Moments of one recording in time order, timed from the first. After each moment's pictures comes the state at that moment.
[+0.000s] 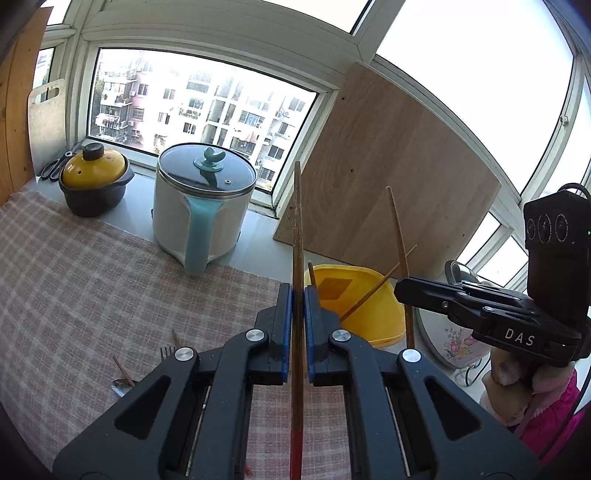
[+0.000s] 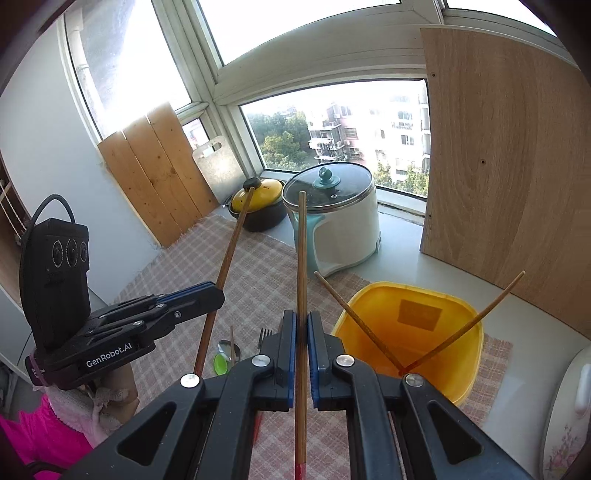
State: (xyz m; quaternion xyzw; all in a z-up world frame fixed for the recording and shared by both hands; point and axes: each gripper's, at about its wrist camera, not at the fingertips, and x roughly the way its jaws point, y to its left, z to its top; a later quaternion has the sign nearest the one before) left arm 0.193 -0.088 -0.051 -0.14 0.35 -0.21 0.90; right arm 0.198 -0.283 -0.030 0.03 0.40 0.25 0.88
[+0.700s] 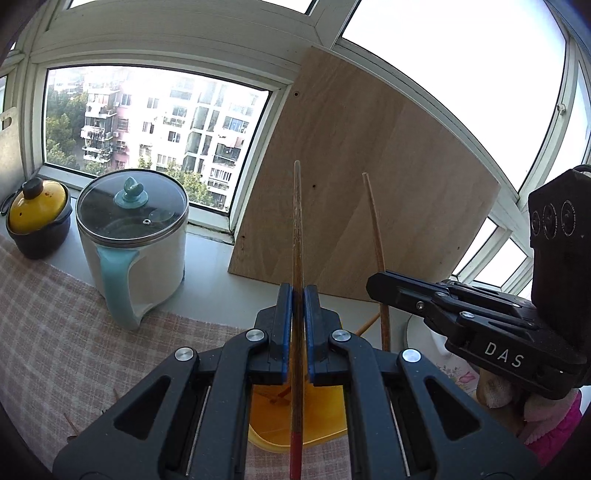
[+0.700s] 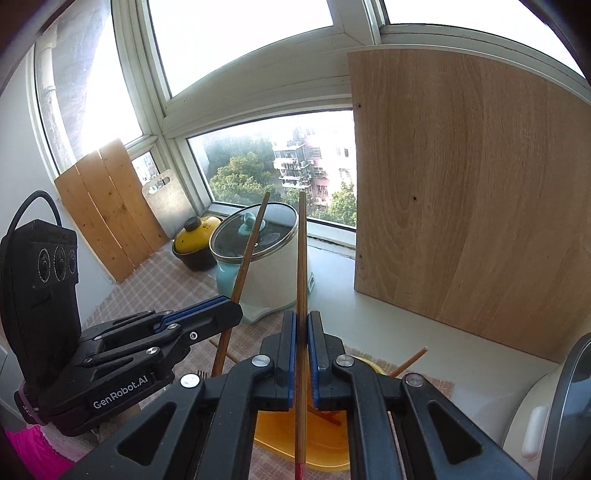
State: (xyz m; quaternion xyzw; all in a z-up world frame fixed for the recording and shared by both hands) left arm 0.266 -0.175 -0.044 -0.13 0.34 -0.24 0.90; right arm 0.251 -0.335 -0.018 0.03 0.37 0.17 0.91
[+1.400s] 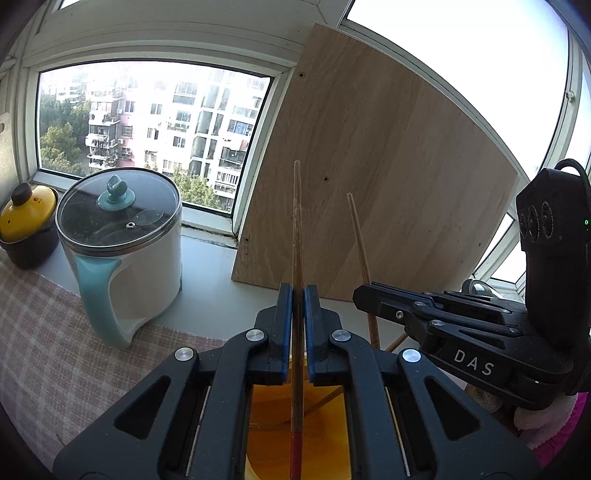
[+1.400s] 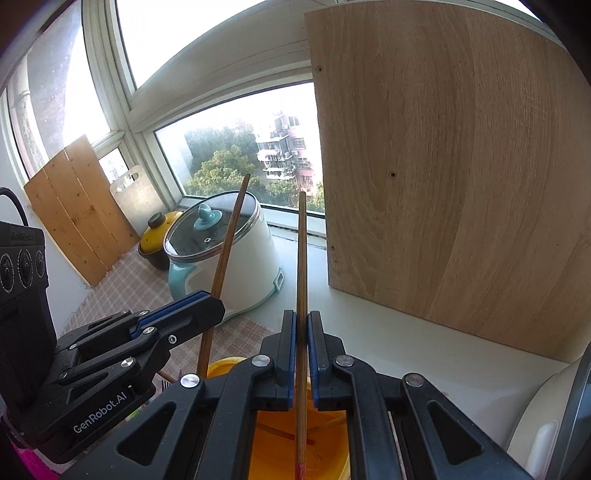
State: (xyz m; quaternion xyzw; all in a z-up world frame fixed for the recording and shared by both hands) left arm 0.290 -0.193 -0.072 -0.11 0.34 -0.22 0.91; right arm 0.289 -0.350 -0.058 0.04 0.40 0.14 0.91
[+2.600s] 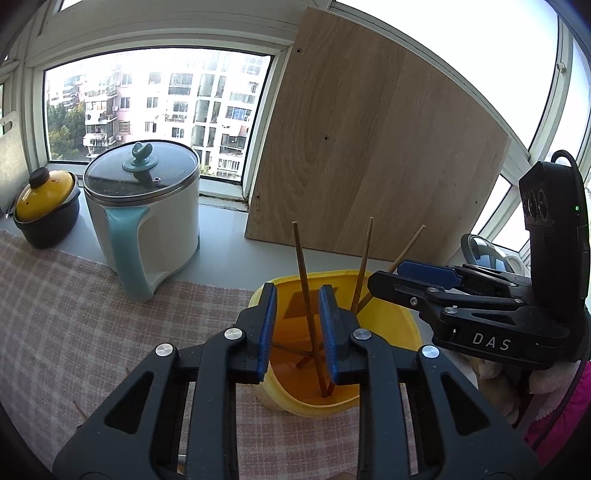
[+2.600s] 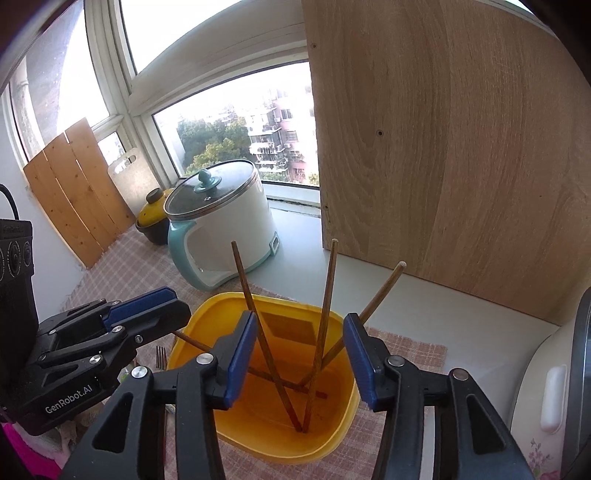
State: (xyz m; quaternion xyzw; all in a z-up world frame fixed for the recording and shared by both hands) left arm 0.241 -0.176 -0.079 -0.07 0.36 -0.23 0.90; right arm 0.248 -0.352 -0.076 0.03 0.41 0.13 0.90
